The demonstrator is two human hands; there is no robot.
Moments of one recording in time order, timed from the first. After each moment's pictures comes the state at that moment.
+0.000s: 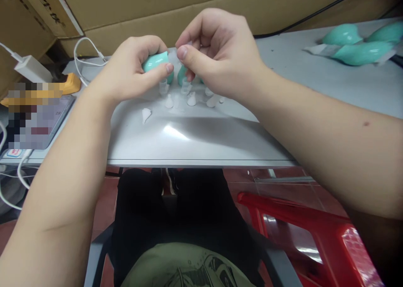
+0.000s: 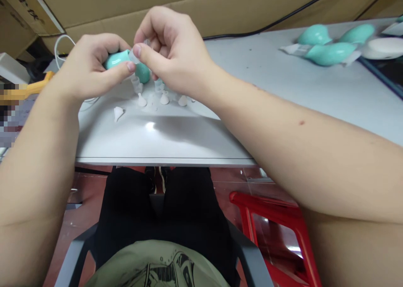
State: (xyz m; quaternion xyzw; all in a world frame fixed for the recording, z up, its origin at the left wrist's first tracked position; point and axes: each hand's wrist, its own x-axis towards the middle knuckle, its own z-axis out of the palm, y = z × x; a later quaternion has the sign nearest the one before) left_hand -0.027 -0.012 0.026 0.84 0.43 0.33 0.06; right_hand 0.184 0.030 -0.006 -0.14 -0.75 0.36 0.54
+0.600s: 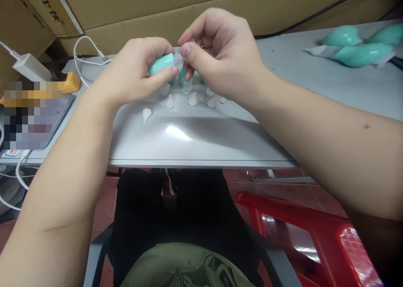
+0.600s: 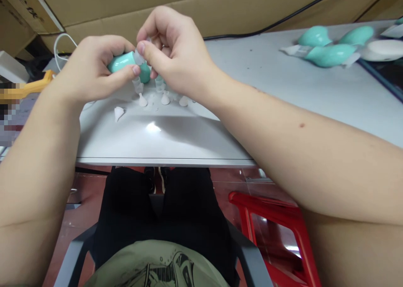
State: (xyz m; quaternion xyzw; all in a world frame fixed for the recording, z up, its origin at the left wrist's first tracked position) left_hand -0.022 -0.020 0.027 0.85 0.45 0.28 0.02; right_hand 0.182 0.036 -0.014 -0.15 -0.76 0.33 0.54
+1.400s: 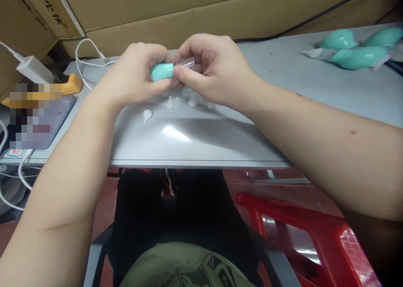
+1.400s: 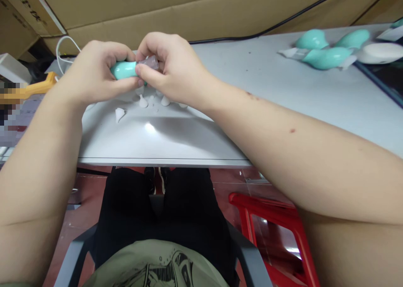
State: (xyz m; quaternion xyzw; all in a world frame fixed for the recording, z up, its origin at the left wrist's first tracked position) left_hand -0.023 -0.015 0.032 0.85 0.45 0.26 0.06; right_hand 0.191 0.019 -0.007 -0.27 -0.81 0.30 0.43
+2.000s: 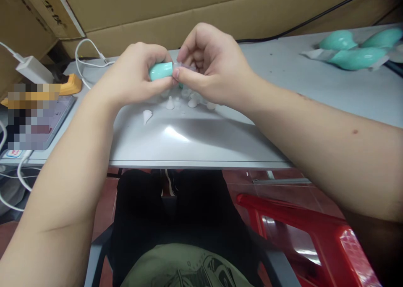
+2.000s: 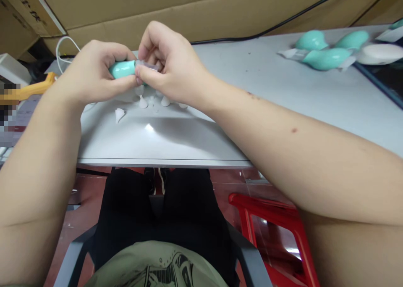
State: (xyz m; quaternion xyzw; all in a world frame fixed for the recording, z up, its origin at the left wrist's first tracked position) left_hand -0.023 -0.018 0.035 0.85 0.45 0.25 0.07; right_hand 0.192 0.016 -0.006 -0.23 -0.79 0.36 0.45
